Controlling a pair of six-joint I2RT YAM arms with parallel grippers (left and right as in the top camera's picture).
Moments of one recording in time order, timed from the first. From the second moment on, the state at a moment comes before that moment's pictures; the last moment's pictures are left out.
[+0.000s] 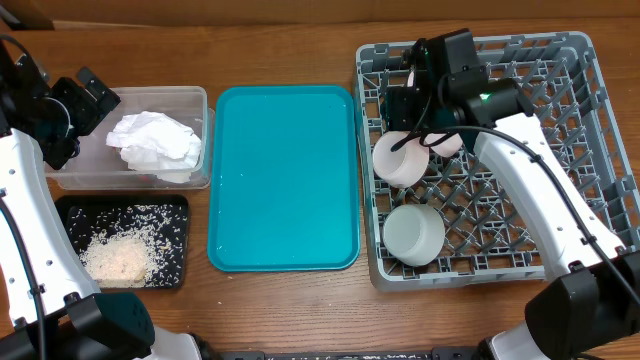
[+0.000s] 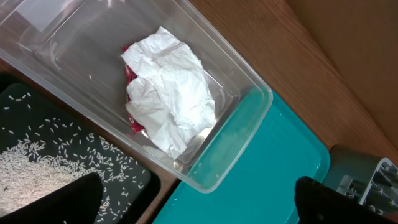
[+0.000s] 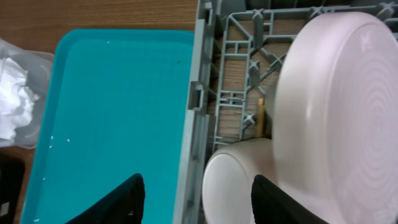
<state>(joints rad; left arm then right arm) 0.45 1.68 1.87 -1.26 0.24 -0.39 0.31 1.72 1.57 -0.84 -0.18 0.25</state>
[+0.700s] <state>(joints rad) 0.45 1.68 1.87 -1.26 0.24 -0.39 0.45 1.86 1.57 -0.86 0.11 0.25</state>
